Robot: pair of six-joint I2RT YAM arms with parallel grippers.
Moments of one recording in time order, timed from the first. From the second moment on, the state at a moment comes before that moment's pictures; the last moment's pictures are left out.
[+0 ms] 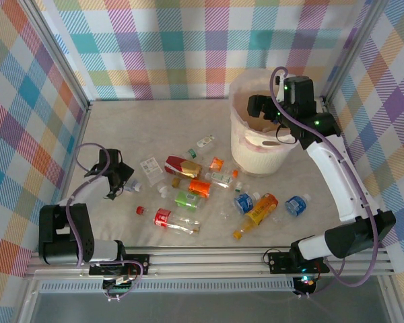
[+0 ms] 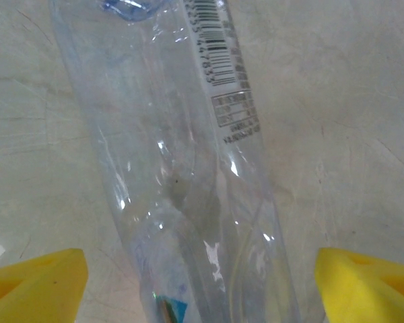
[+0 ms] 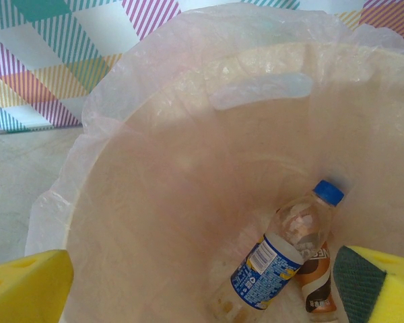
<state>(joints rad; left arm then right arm) 0.07 1.37 0.68 -0.39 -0.13 -0.92 0.33 1.41 1.63 -0.76 0.06 0.31</state>
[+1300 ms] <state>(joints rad) -0.19 1.06 0.86 -0.33 -0.05 -0.67 0.33 1.41 1.56 -0.68 -0.16 0.37</state>
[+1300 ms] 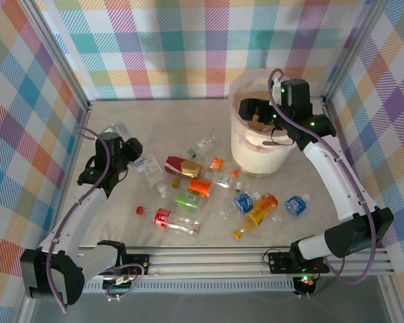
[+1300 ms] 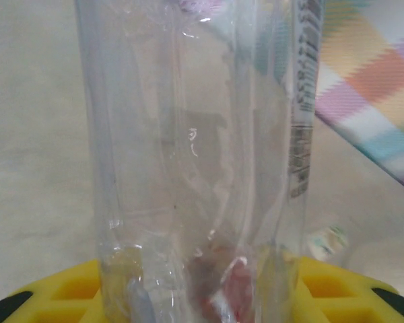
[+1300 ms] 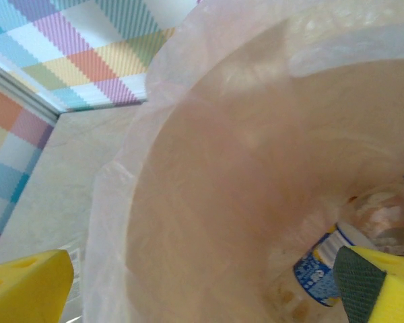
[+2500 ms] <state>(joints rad) -0.64 1.24 1.10 -0.08 0.31 -0.34 0.54 1.55 1.56 -0.36 -0.71 0.49</state>
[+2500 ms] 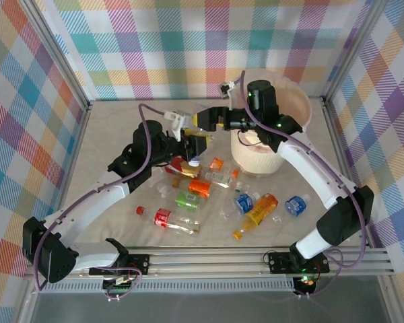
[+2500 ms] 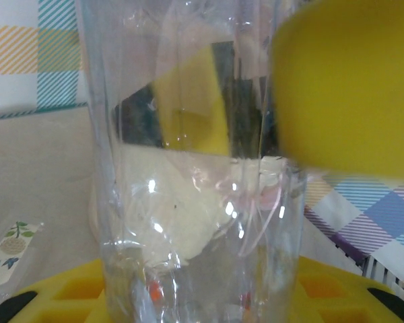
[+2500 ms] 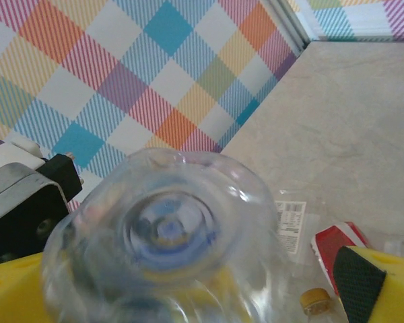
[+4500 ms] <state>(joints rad) -0.65 0.98 0.95 -0.19 -0.15 -0.29 0.41 1.47 1.82 -0.64 0.37 0.02</state>
